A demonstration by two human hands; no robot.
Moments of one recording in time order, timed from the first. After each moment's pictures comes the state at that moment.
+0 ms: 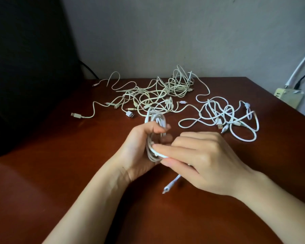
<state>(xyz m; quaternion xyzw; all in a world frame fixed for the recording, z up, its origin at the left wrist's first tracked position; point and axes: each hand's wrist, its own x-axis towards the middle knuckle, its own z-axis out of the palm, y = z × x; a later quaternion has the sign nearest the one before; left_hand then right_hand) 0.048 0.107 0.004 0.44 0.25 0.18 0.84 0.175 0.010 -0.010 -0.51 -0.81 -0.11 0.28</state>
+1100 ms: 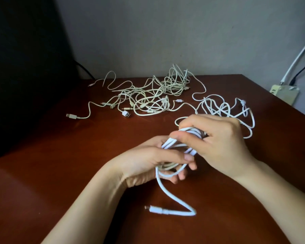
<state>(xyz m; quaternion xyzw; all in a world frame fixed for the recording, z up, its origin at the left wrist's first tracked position) 0.048 0.096 0.000 0.62 0.11 0.02 0.78 0.186 0.012 0.001 -0.55 -0.67 -0.15 0.47</state>
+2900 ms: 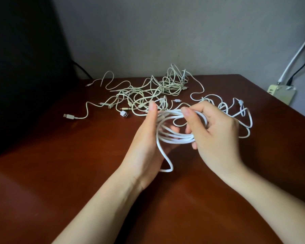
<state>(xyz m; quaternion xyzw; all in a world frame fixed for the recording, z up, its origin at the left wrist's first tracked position) 0.068 0.080 0.004 0.42 0.22 0.30 0.83 0.176 0.019 -0.006 -0.62 -0.51 -0.08 0.59</state>
